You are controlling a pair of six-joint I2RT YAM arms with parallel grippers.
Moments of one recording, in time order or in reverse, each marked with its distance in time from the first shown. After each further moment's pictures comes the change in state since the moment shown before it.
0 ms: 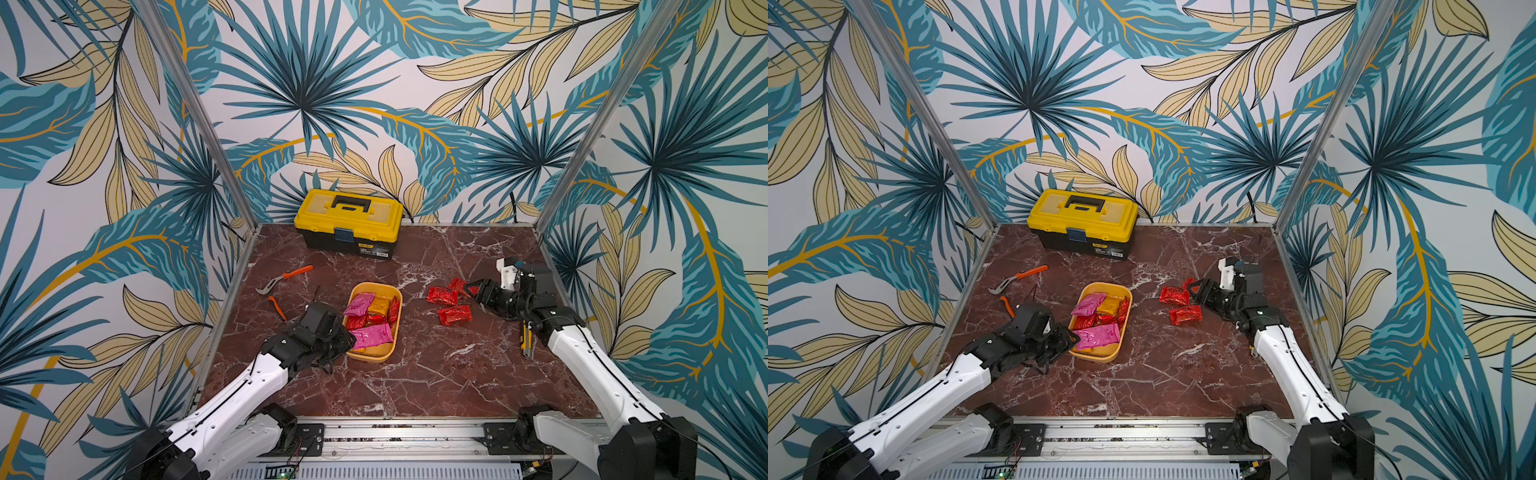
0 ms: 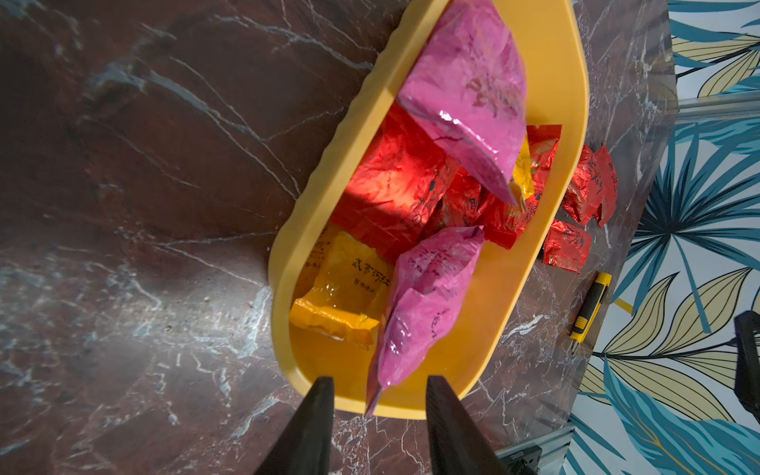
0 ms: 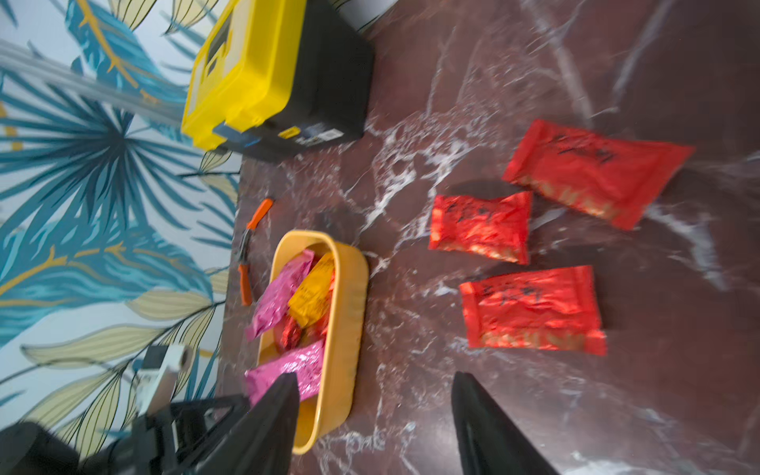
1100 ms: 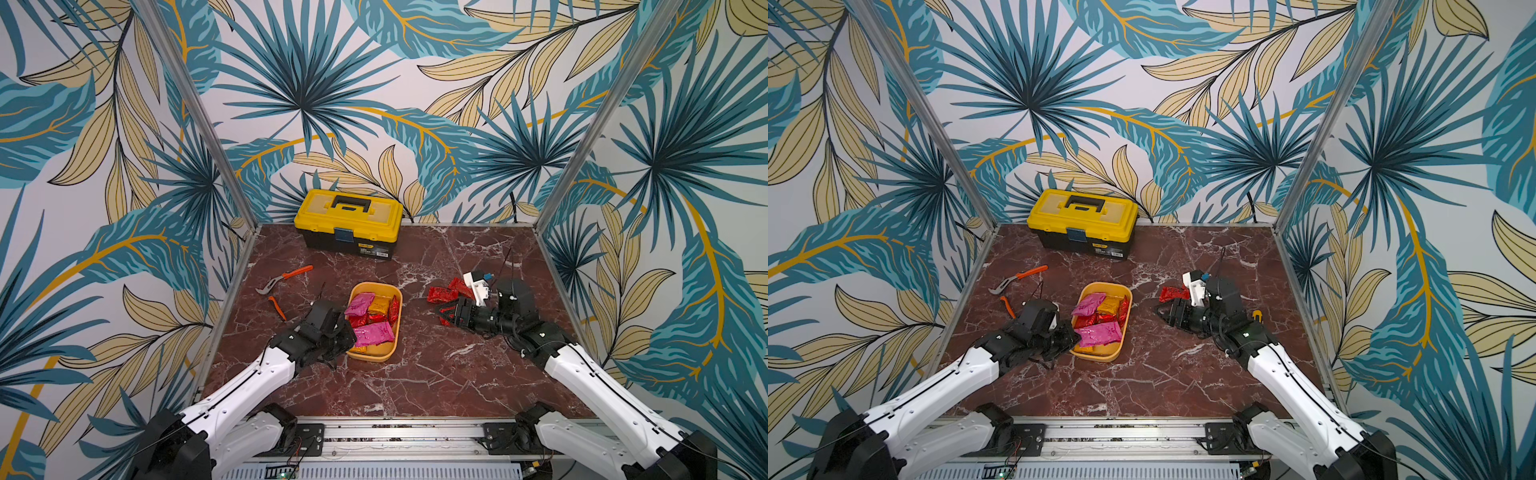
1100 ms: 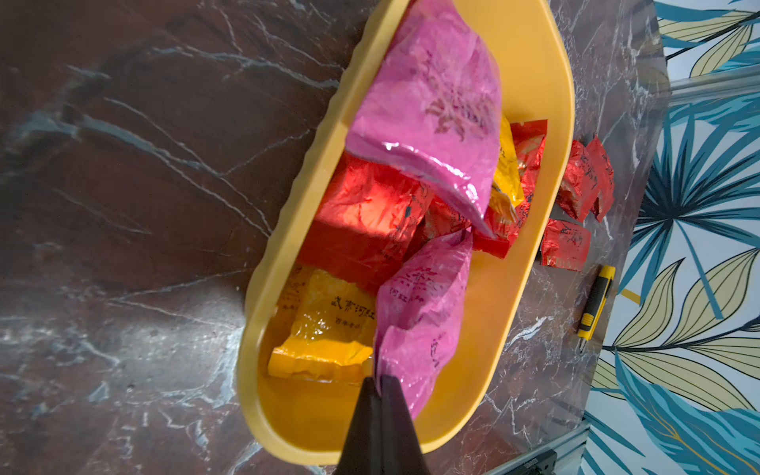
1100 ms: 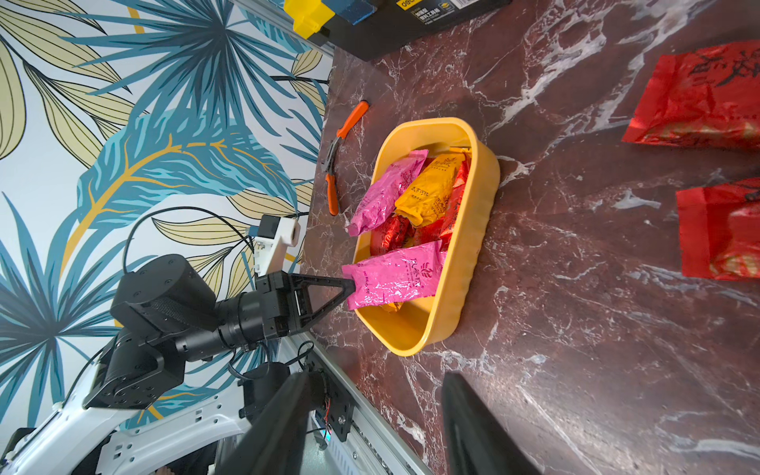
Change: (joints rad) left arm -0.001 0.074 -0.008 0.106 0.003 0.059; right arm 0.253 -0.106 -0.067 0.082 -0.059 0.181
